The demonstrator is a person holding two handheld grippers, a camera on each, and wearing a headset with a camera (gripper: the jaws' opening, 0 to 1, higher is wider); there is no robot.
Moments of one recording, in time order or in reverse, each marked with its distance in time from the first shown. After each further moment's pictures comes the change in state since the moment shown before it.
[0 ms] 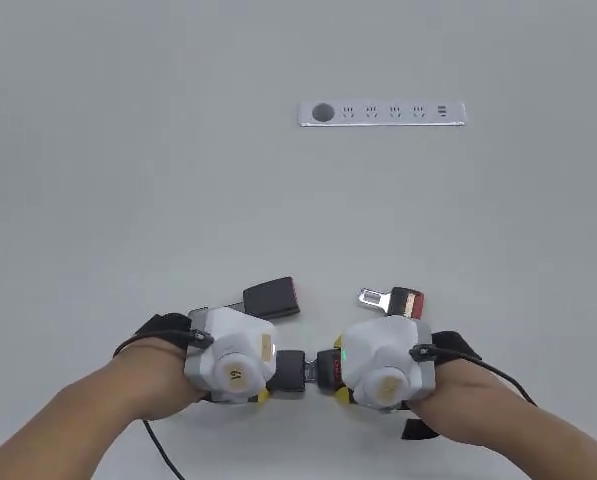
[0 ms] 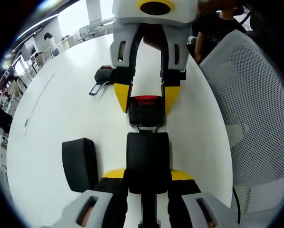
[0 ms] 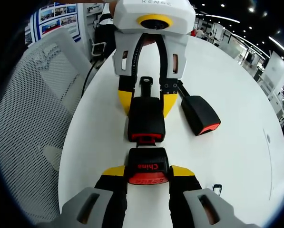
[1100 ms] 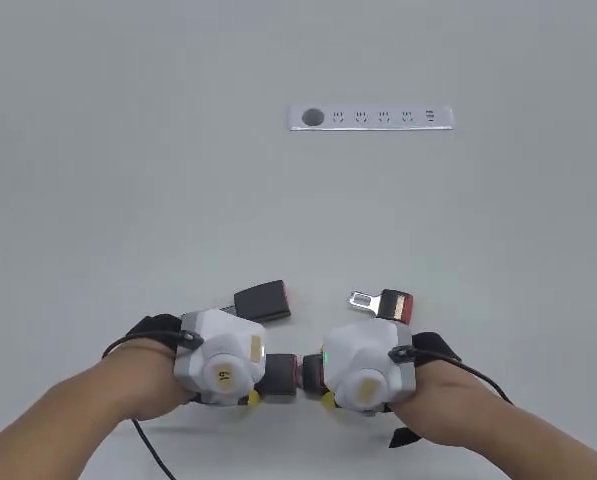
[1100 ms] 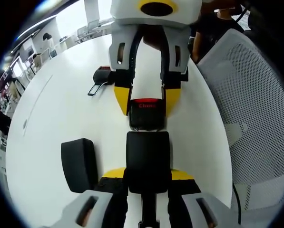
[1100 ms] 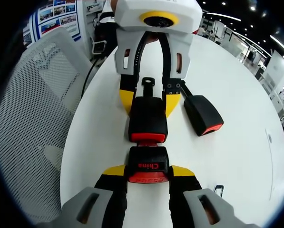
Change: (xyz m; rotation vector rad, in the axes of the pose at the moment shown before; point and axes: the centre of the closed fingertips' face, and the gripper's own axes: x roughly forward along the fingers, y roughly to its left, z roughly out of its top) left arm -0.001 0.002 0.000 0.011 -0.005 -0.020; right arm -0.013 0.006 0.003 0.010 0.025 0.009
